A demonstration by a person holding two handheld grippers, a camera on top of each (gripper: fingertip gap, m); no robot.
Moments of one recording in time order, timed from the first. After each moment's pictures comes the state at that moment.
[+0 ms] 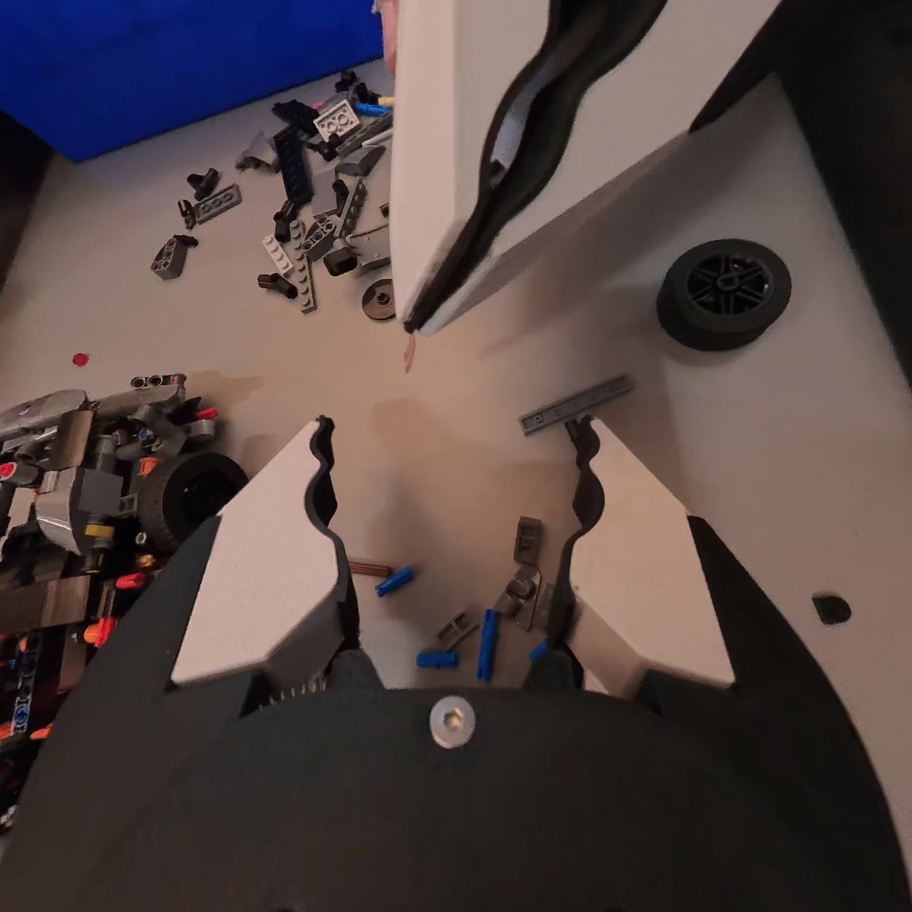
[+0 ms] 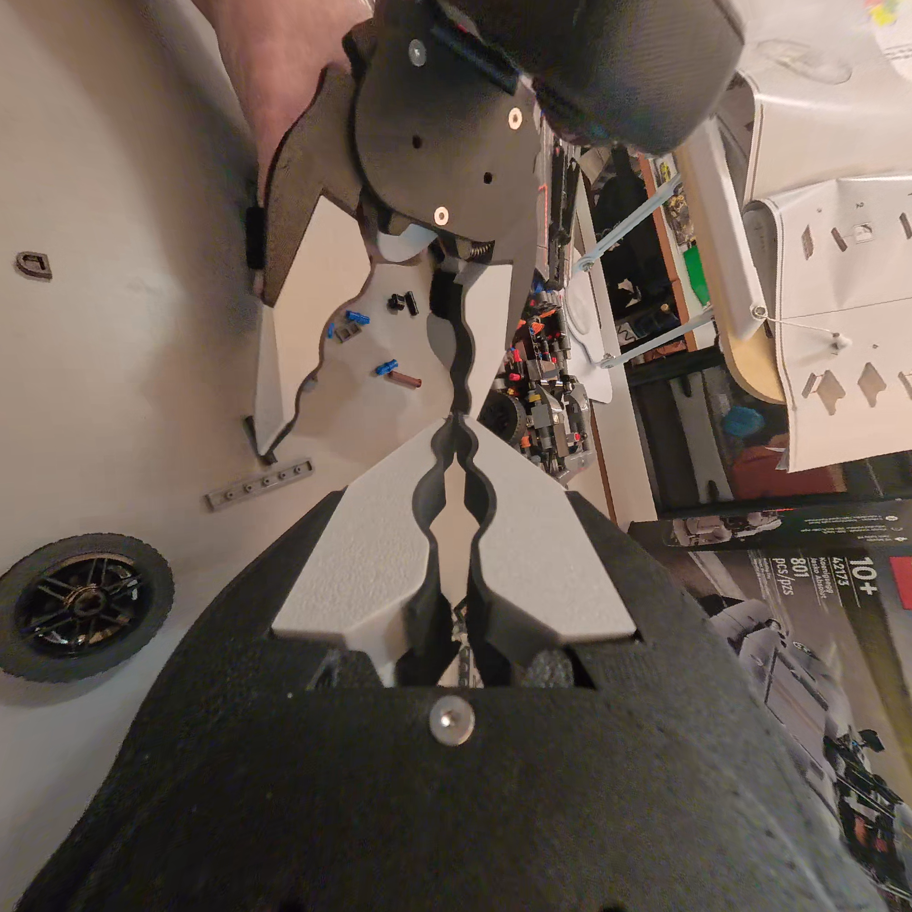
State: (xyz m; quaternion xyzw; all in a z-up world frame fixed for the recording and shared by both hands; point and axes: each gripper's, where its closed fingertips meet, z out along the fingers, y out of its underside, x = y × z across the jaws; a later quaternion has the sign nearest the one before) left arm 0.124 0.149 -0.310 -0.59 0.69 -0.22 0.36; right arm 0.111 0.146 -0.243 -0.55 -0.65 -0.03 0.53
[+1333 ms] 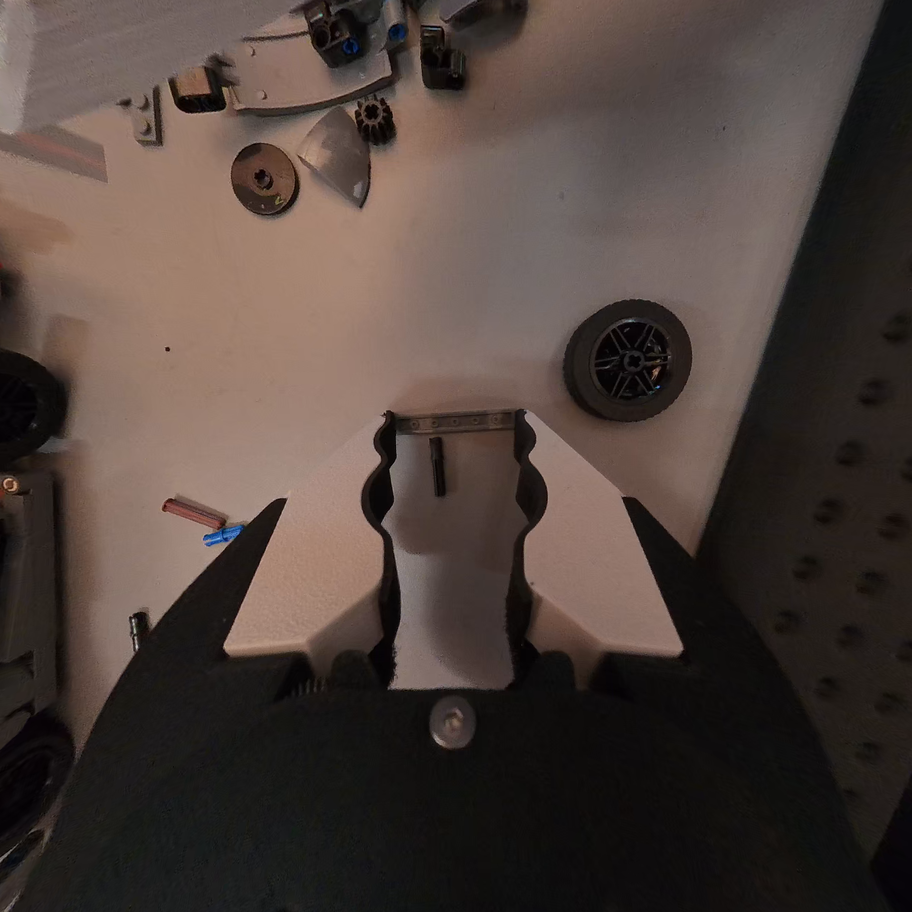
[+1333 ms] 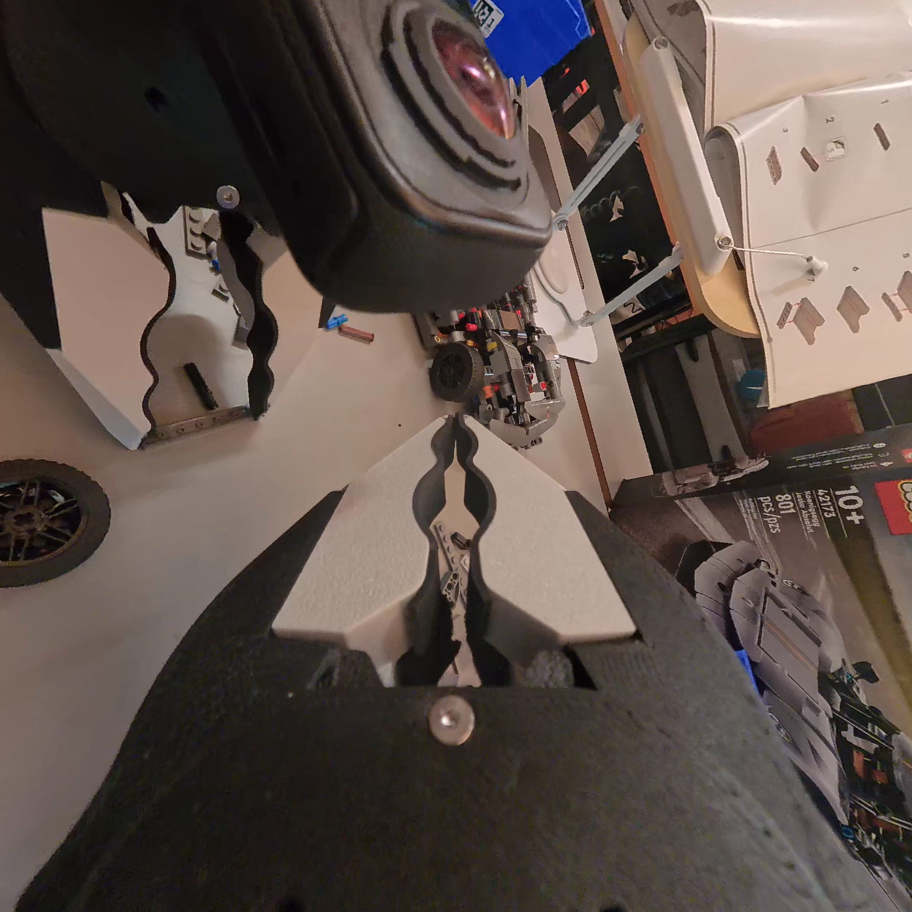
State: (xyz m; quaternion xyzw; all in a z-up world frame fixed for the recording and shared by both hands) left arm 0.129 0.099 -0.328 -0.76 0.61 -0.13 0.18; right arm 0.151 0.166 -0.223 -0.58 -0.62 -0.02 0.52
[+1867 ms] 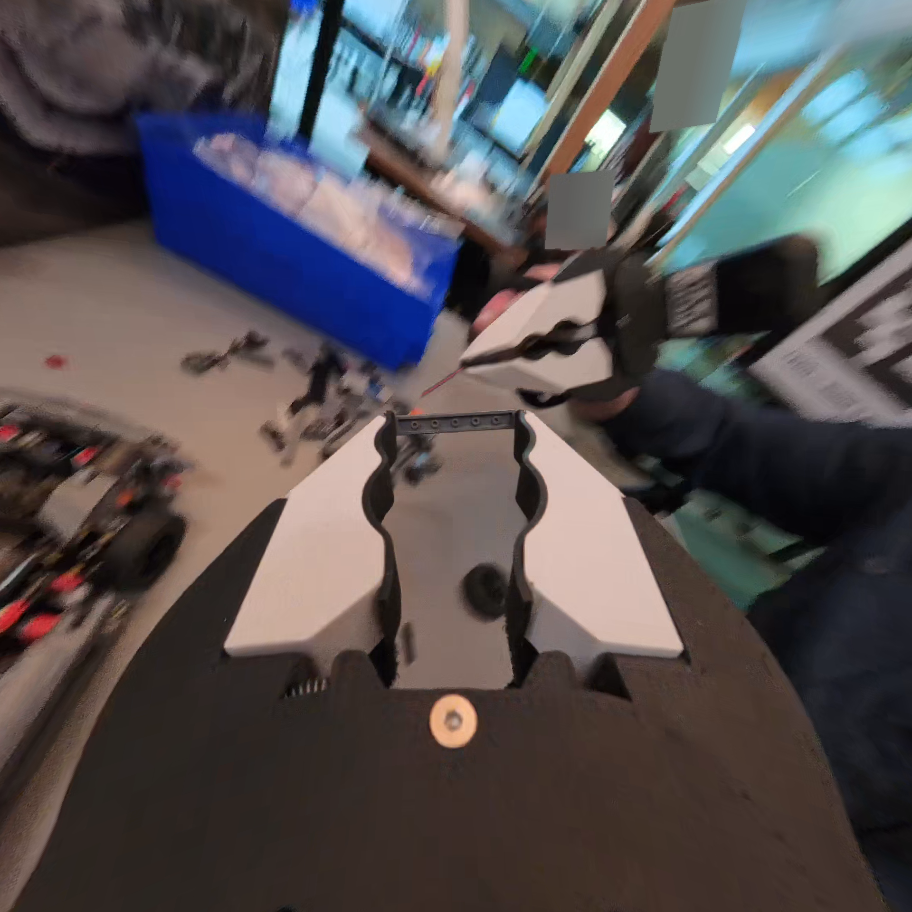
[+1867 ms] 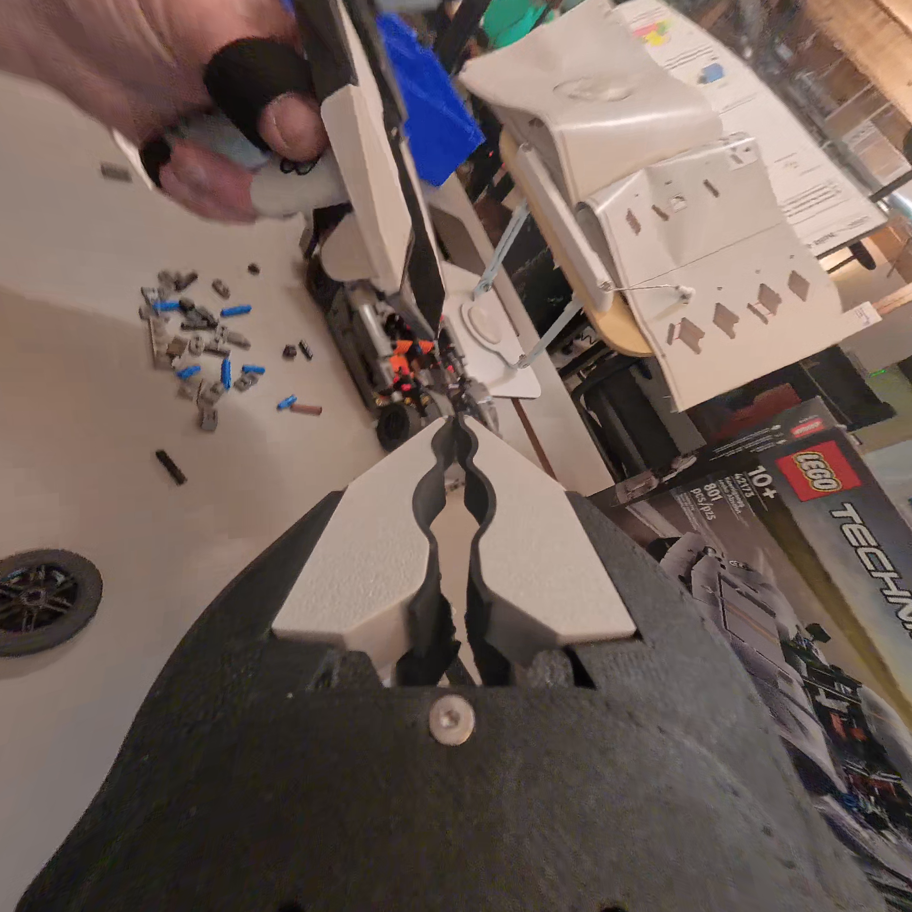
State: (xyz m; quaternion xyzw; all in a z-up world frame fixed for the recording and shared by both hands) left arm 0.123 0.165 -0.155 -0.67 0.37 -0.56 0.33; right arm 0.161 0.167 -0.156 -0.58 -0.55 0.04 0.60
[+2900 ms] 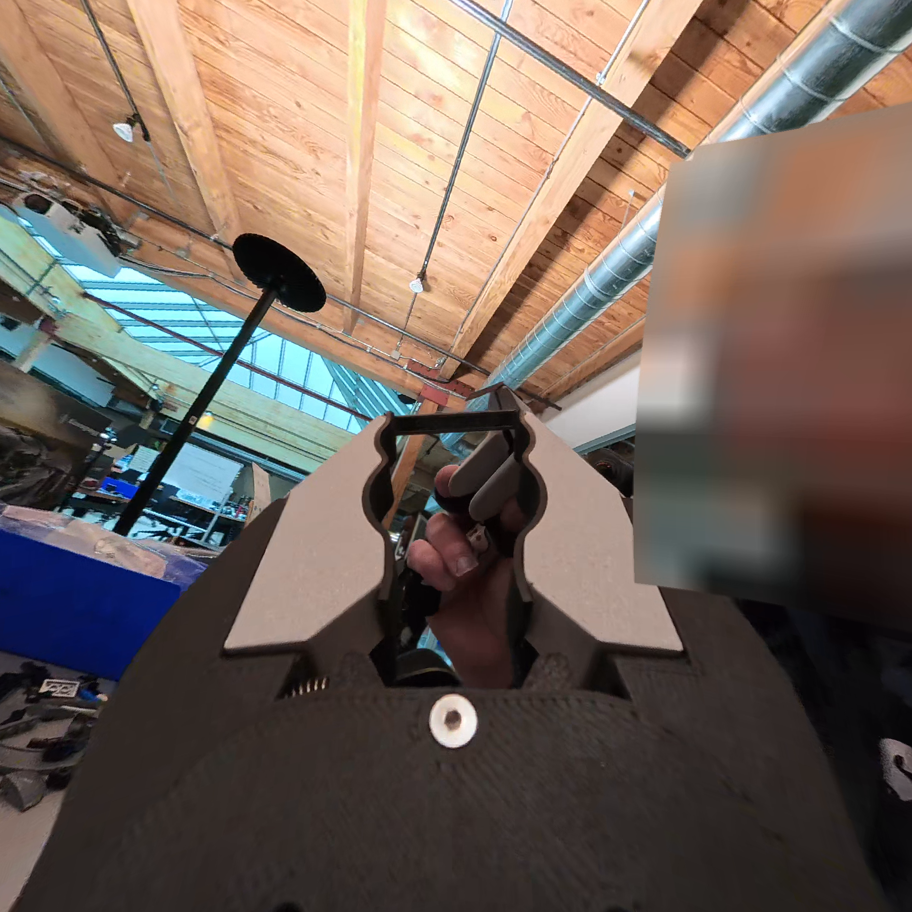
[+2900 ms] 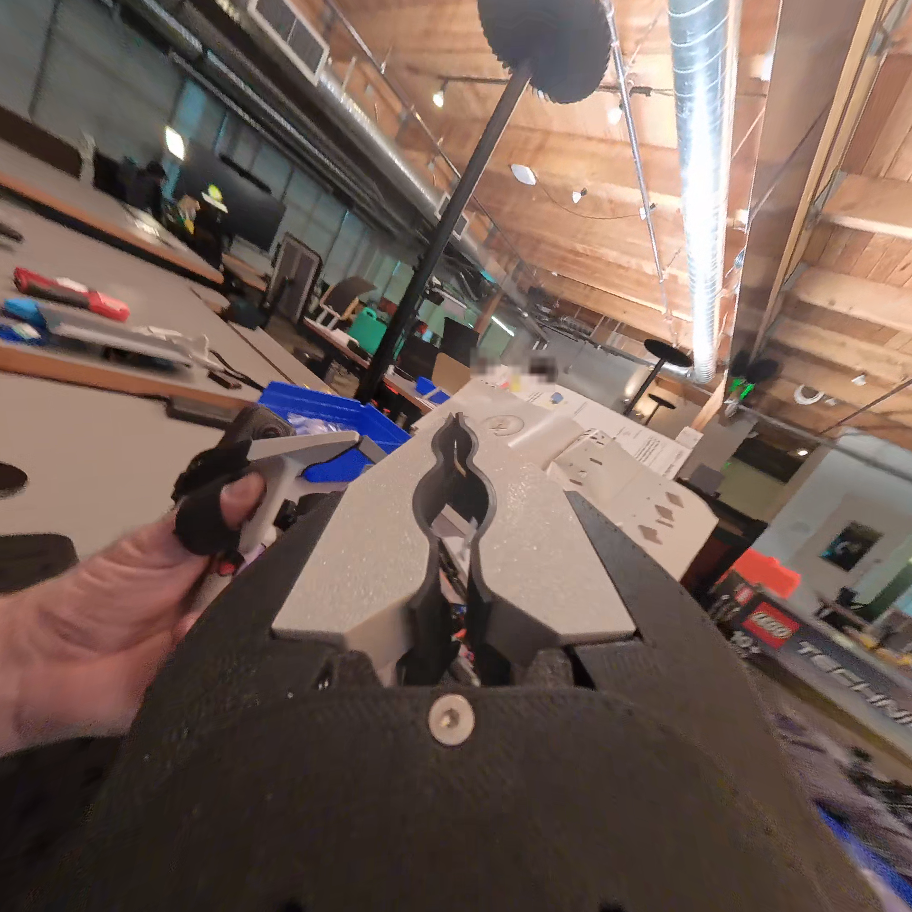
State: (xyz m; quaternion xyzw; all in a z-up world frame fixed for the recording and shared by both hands) left arm 0.015 0.027 -0.065 -0.31 0.16 -0.79 0.51; right arm 0.041 0.010 -0.024 -0.46 -0.37 0.13 0.79
